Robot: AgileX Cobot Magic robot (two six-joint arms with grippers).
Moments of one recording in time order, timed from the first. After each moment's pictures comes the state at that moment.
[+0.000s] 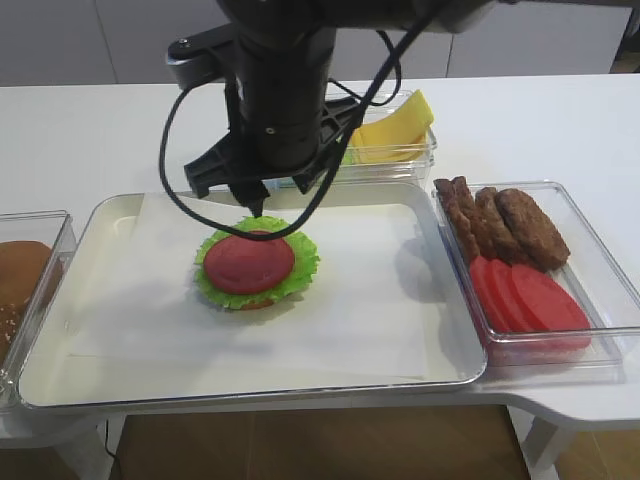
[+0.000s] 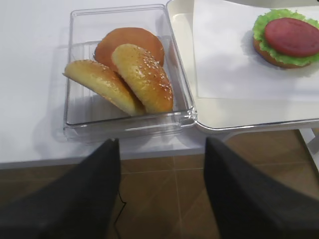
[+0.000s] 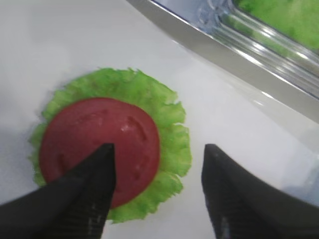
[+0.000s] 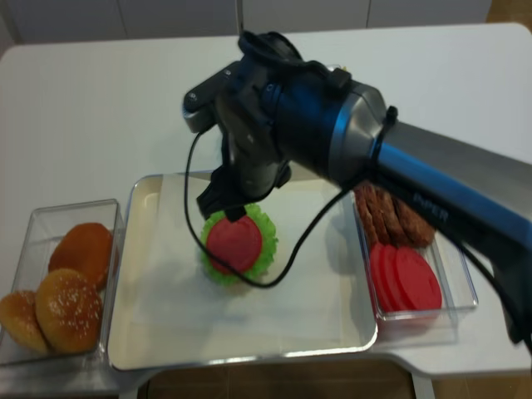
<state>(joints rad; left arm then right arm) 0.07 -0.02 -0.49 -0.09 1.18 -0.01 0.84 1.95 -1.71 -0.20 1.05 0.31</state>
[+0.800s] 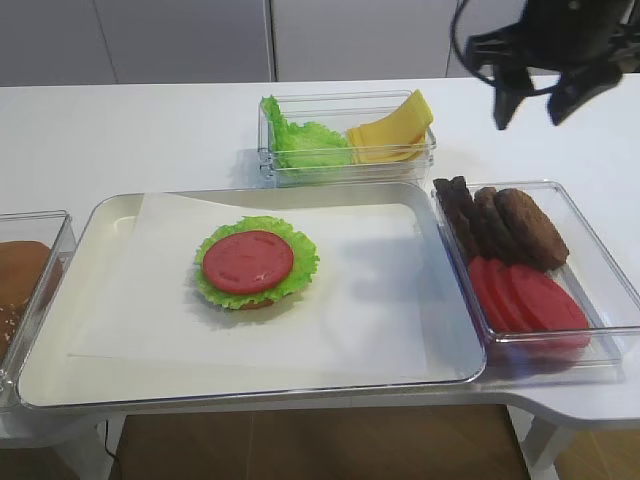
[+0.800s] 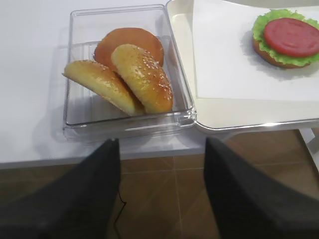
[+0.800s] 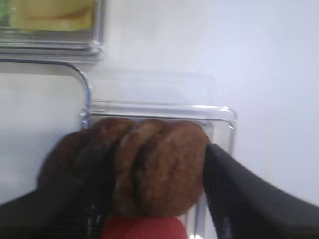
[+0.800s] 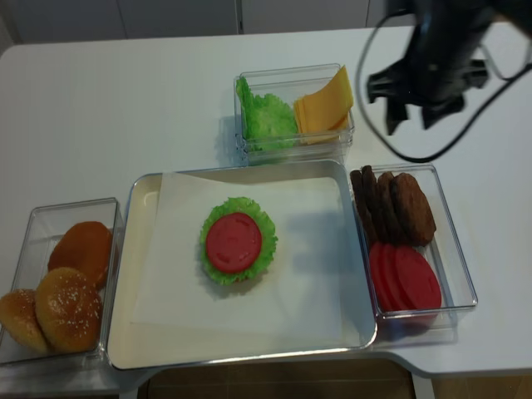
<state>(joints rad) 0.07 -0.02 -0.49 -0.09 1.18 -0.01 0.27 1.73 -1.59 -0.01 1.18 0.15</state>
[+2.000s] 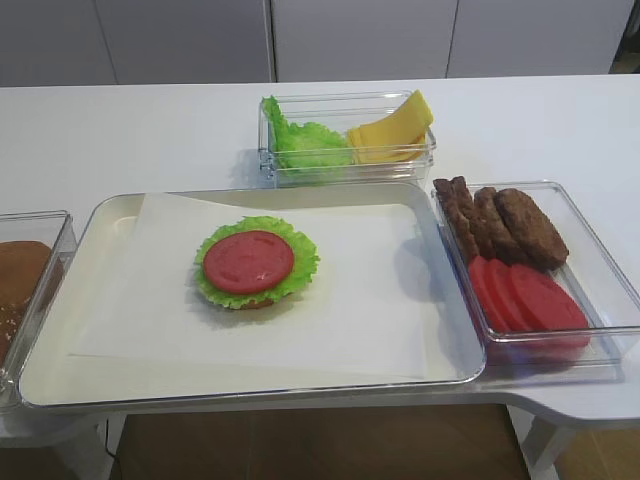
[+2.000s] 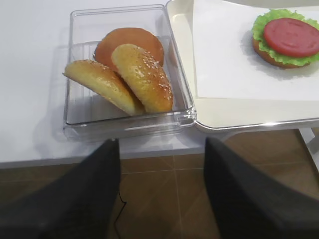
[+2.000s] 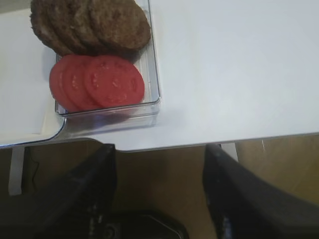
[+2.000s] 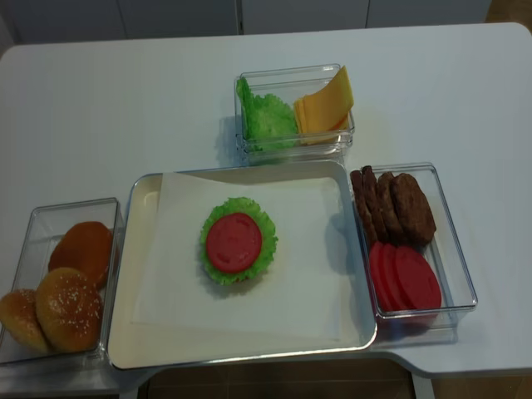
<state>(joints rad) 0.07 -0.02 -0.49 -0.09 1.18 -0.01 0.13 0.51 -0.83 0.03 1.26 0.18</state>
